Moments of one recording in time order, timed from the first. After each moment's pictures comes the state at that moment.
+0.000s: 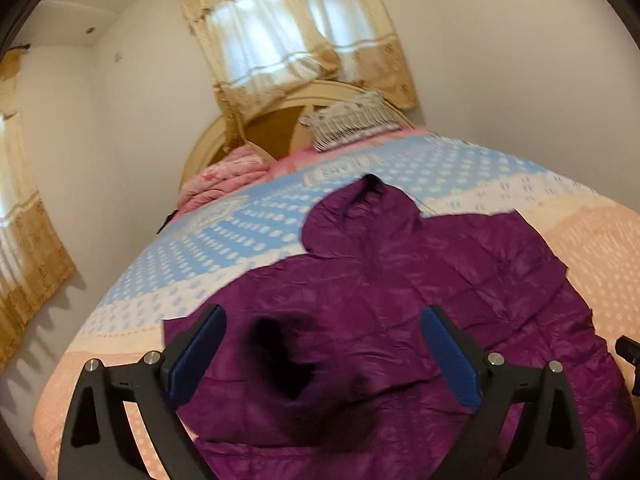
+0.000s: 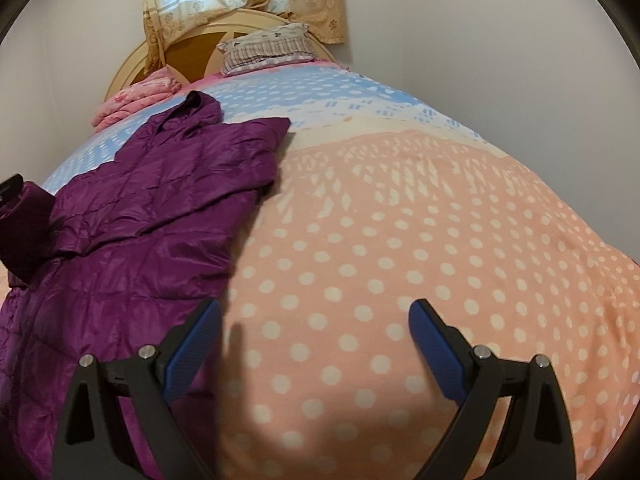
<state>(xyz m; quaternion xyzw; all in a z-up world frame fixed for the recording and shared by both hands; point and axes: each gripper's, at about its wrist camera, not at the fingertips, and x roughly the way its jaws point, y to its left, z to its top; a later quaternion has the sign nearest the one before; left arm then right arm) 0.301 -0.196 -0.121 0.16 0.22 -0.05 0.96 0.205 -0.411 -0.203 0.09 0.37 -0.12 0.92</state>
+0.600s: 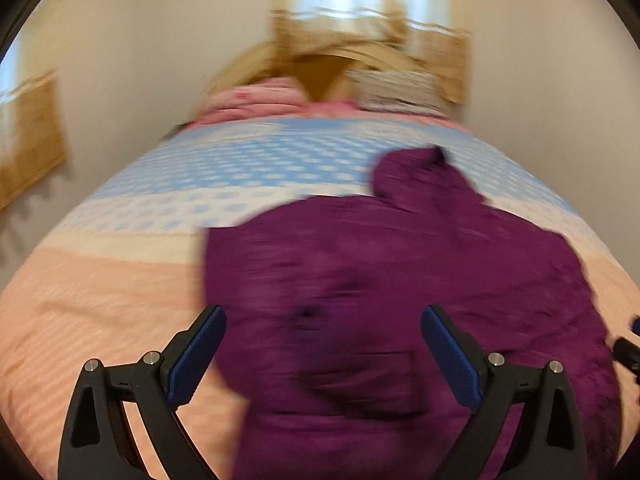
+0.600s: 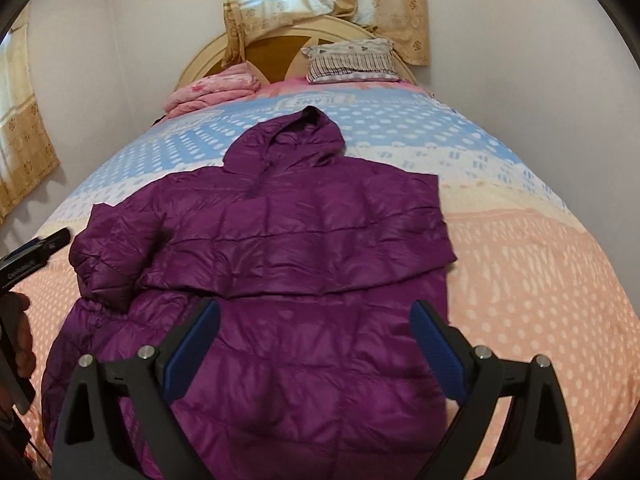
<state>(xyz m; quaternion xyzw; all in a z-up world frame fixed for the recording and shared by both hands) 0.341 -0.071 -0.152 0.01 0.32 -0.07 0.94 0.261 -0.291 -0.151 0.05 0.35 -0.02 0.93</state>
